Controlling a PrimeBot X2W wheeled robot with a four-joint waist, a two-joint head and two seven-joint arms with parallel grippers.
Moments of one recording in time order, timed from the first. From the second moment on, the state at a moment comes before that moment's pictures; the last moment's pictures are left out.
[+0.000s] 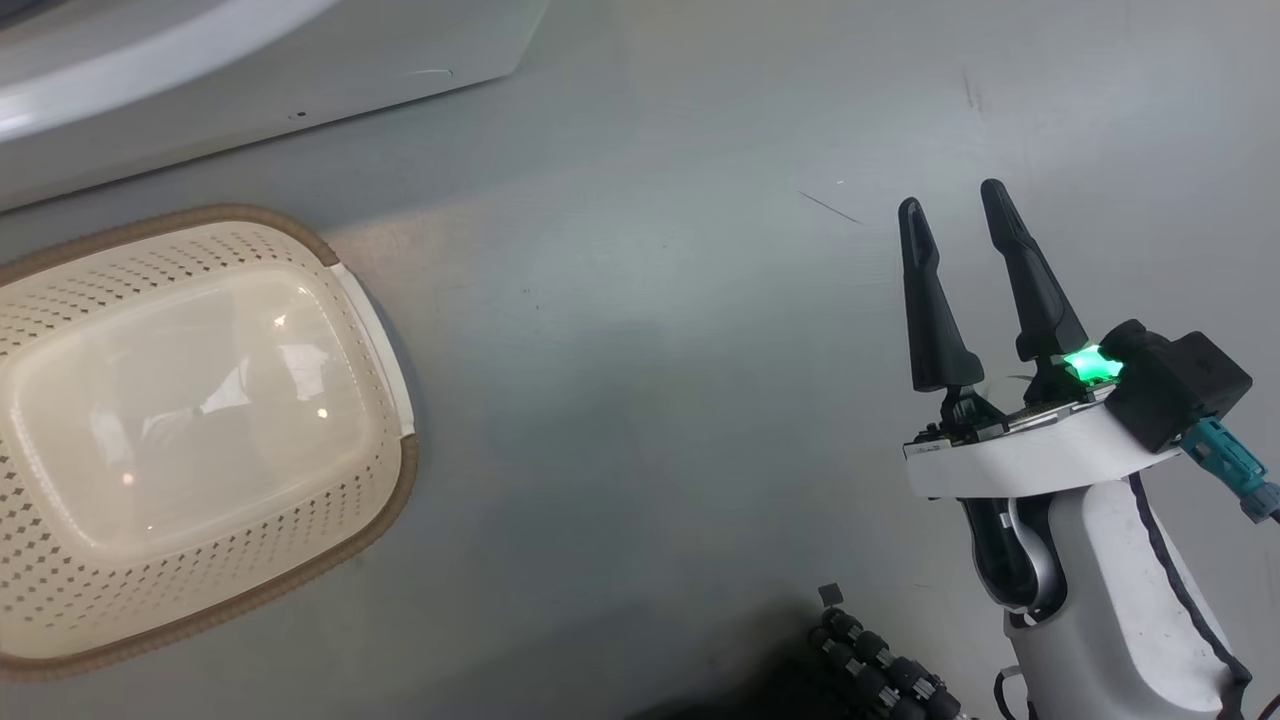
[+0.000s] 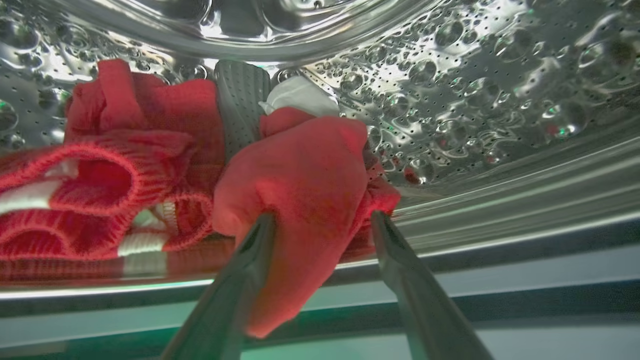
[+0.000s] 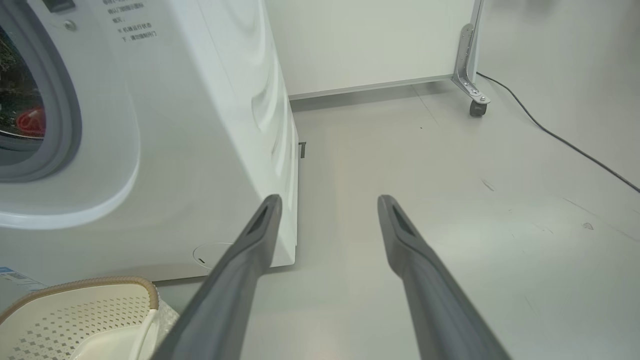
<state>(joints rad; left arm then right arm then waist) -1.24 0.28 -0.07 0.57 -0.58 -0.02 0.58 -0.26 -0.04 0.22 -0.01 0.40 0.10 -0.26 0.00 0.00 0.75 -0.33</state>
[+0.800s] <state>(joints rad) -1.29 0.32 -0.10 0.65 -0.52 0.00 0.57 -0.31 -0.04 0.21 0.01 0.42 0.10 -0.26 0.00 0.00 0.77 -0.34</state>
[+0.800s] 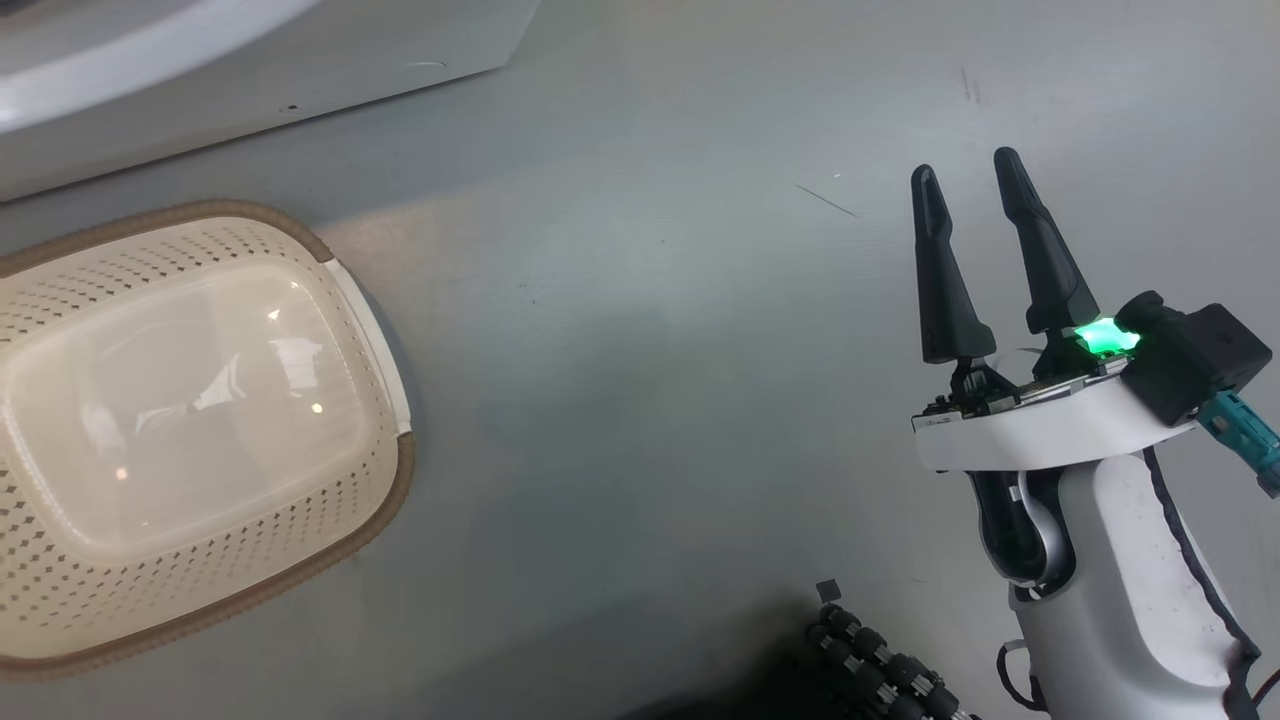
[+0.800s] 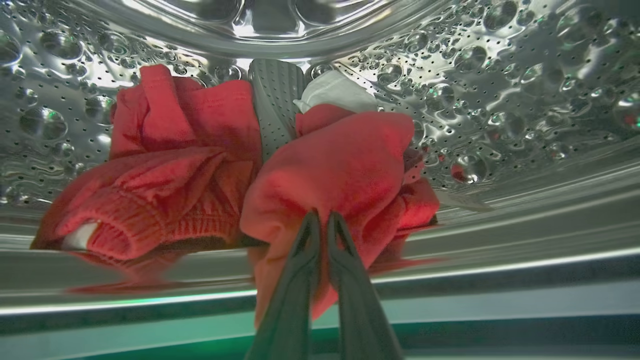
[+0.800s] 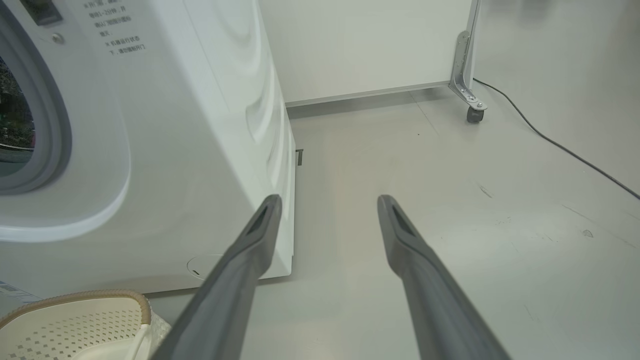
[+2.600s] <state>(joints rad) -0.70 0.14 -0.17 0.32 -0.45 -0.07 -0.22 -0.09 -0.04 0.11 0.06 0.24 0.11 -0.26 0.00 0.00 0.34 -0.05</state>
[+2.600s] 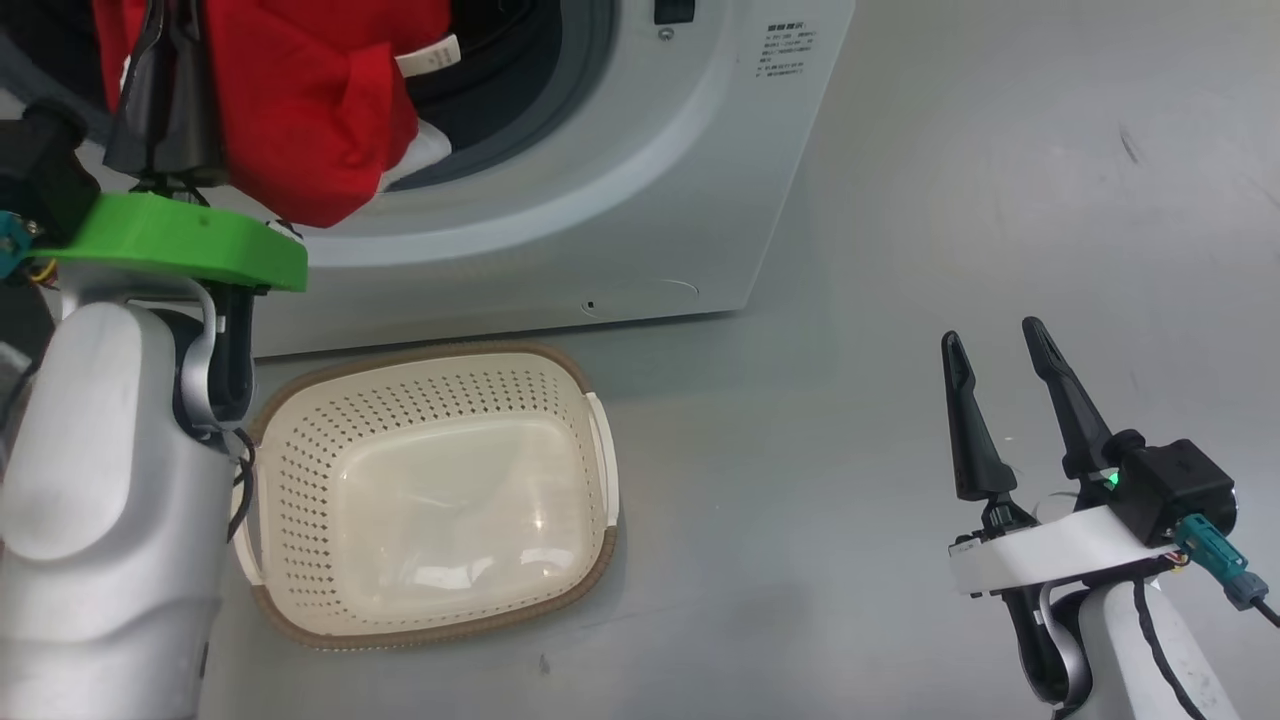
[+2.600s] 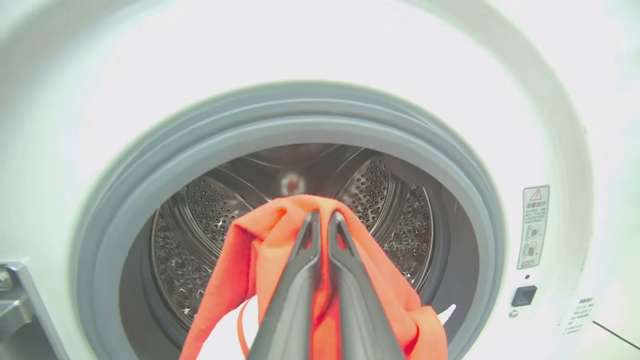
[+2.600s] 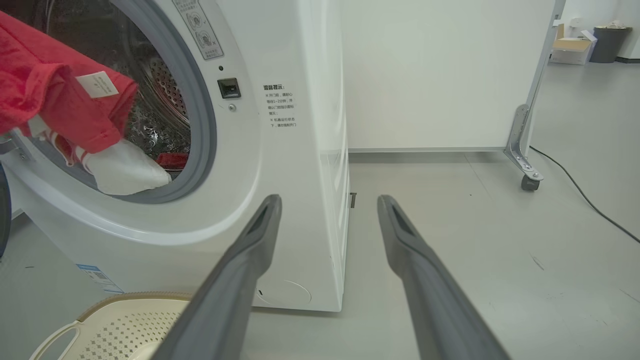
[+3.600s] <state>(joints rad) -0.32 0.05 -0.24 0.43 -0.56 -0.02 -0.14 -0.06 -0.04 0.17 0.01 0.24 0.11 -0.26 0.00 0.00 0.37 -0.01</state>
